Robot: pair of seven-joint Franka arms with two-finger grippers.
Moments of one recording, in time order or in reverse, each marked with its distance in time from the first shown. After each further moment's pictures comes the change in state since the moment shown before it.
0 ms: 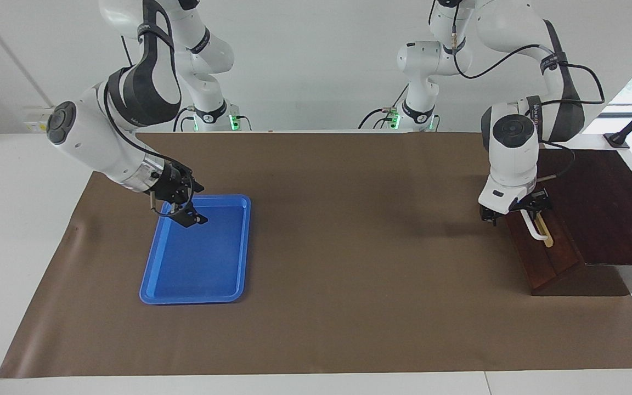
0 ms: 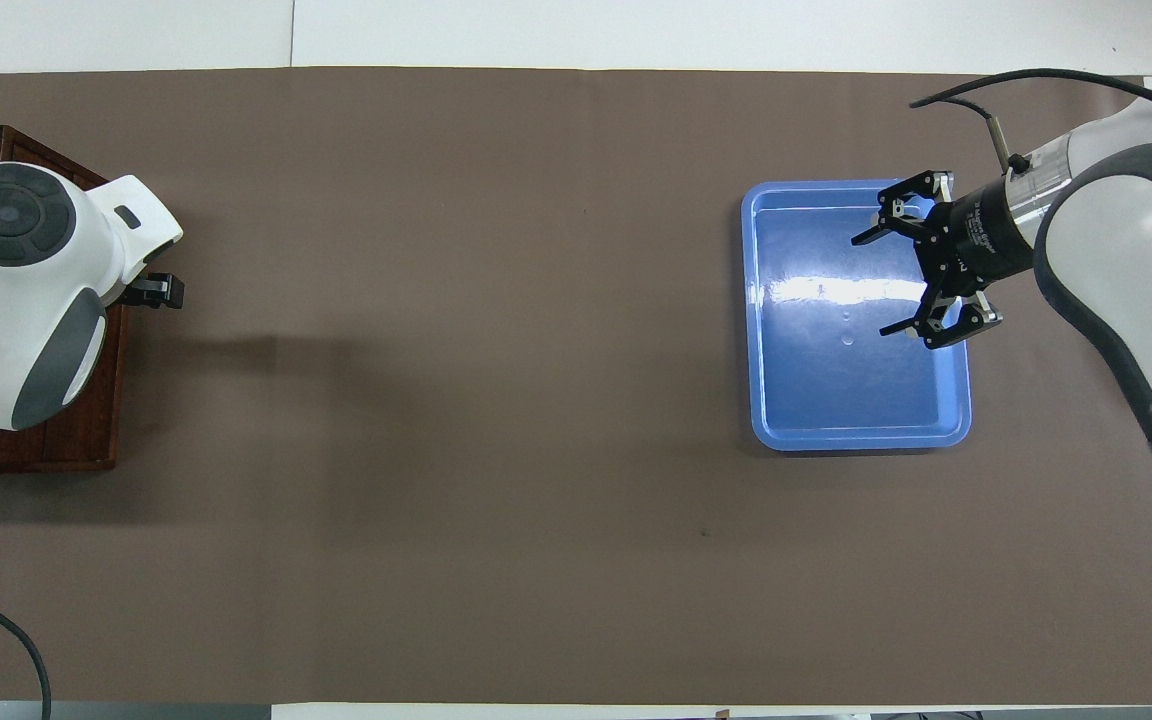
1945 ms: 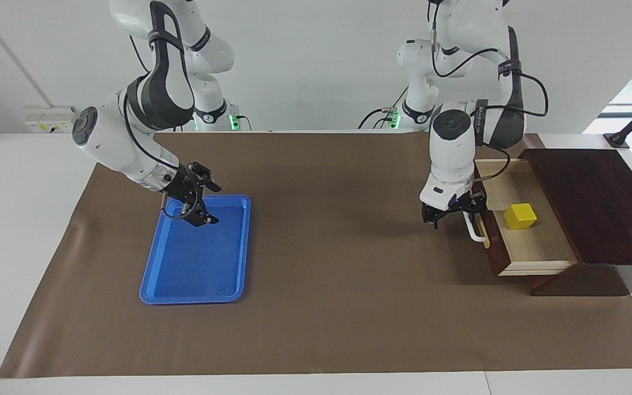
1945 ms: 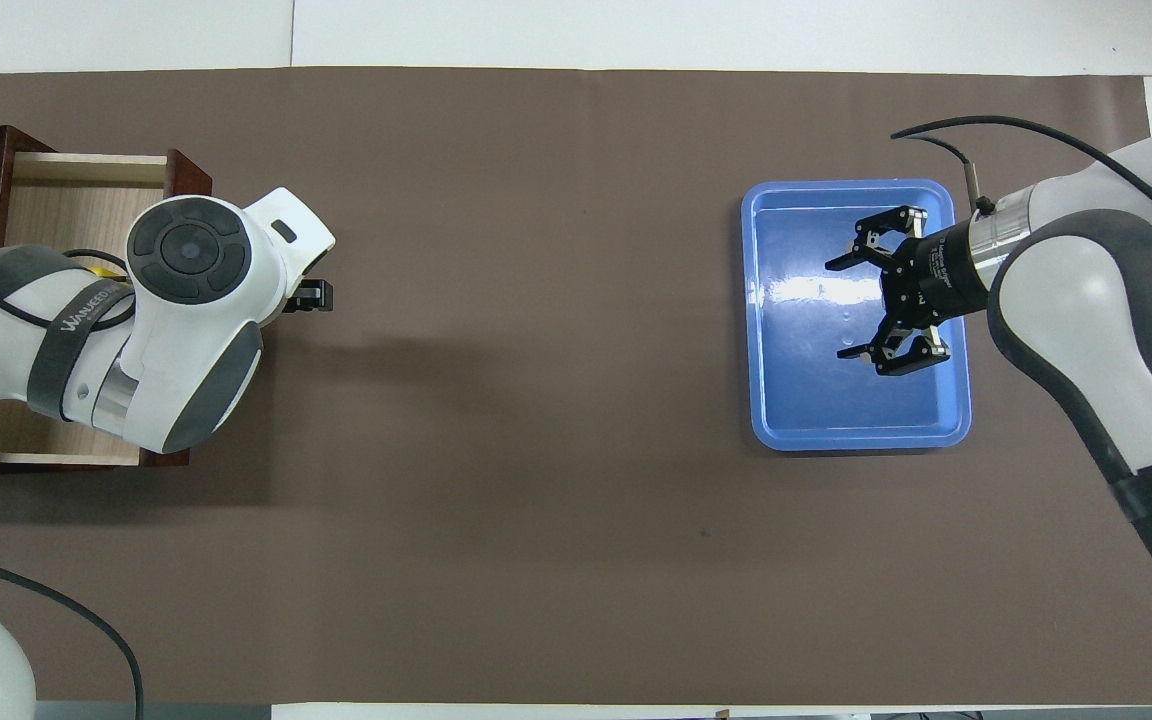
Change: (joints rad) left arm -0.224 0.004 -0.008 -0.014 -0.133 0.027 -0.225; right arm 0.026 -0.073 0.000 -0.190 0.091 0.157 0.101
